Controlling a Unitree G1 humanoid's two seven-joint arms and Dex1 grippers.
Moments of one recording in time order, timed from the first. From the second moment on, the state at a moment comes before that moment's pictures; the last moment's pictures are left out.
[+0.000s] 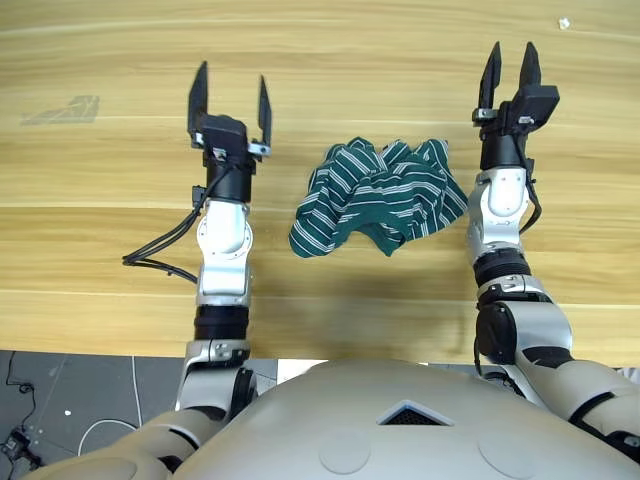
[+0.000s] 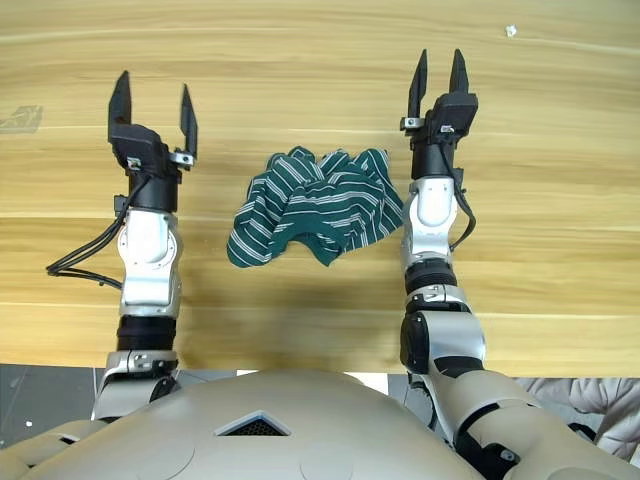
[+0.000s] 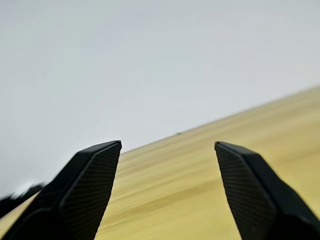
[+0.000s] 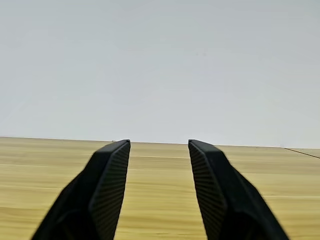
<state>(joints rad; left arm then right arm) 0.12 0.21 -0.04 -0.10 0.20 -0.34 -0.13 -0.44 -0.06 -0.12 0.86 0.02 -0.83 0.02</state>
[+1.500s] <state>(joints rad) 0.49 0.39 -0.35 -0.22 0.79 -0.28 -0.04 -0.40 -0.01 -0.06 0.73 0.01 -0.74 0.00</state>
